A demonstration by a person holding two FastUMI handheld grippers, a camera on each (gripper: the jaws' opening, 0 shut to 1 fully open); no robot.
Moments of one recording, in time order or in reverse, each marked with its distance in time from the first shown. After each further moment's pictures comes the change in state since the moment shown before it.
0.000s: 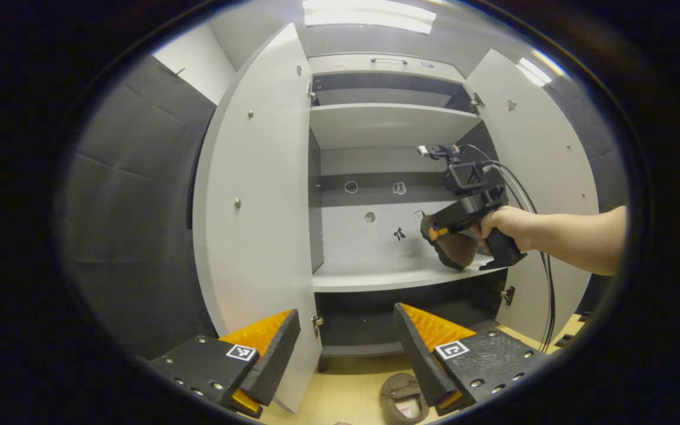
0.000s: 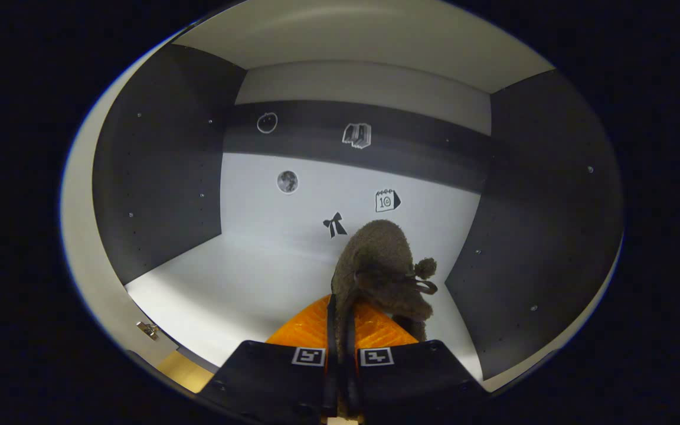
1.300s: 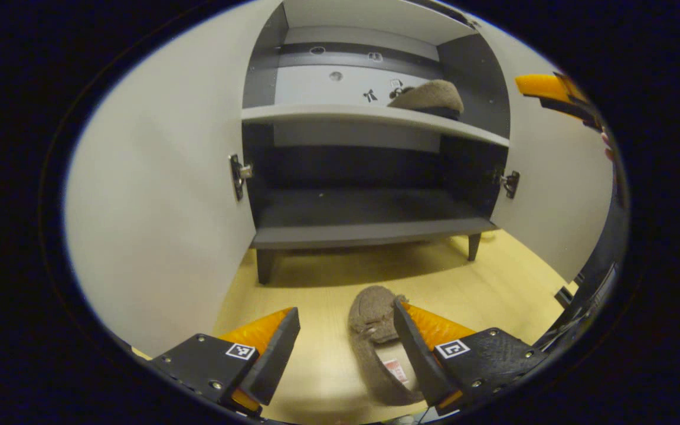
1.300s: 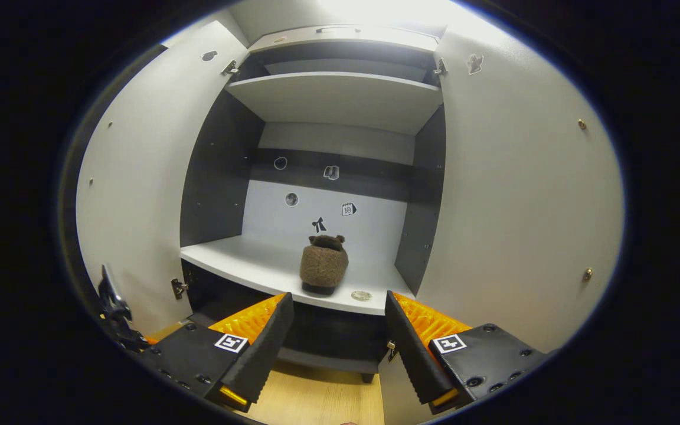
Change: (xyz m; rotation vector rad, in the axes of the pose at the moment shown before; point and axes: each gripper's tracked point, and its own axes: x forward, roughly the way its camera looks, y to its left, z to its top) left arm 0.030 -0.067 -0.255 -0.033 0.586 -0.225; right arm -0.219 -0.027 -0.088 0.012 -0.236 -0.049
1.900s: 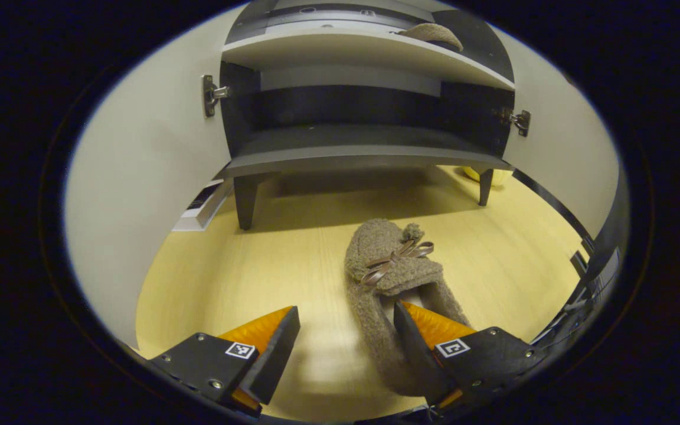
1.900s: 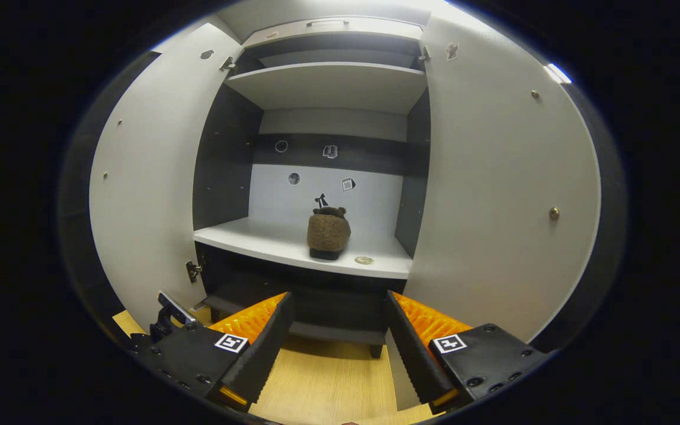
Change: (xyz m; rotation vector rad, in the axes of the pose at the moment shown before) left arm 0.028 -0.002 -0.067 0.012 0.194 -0.005; right arm -0.047 0.004 -0.040 0.053 0.113 -0.001
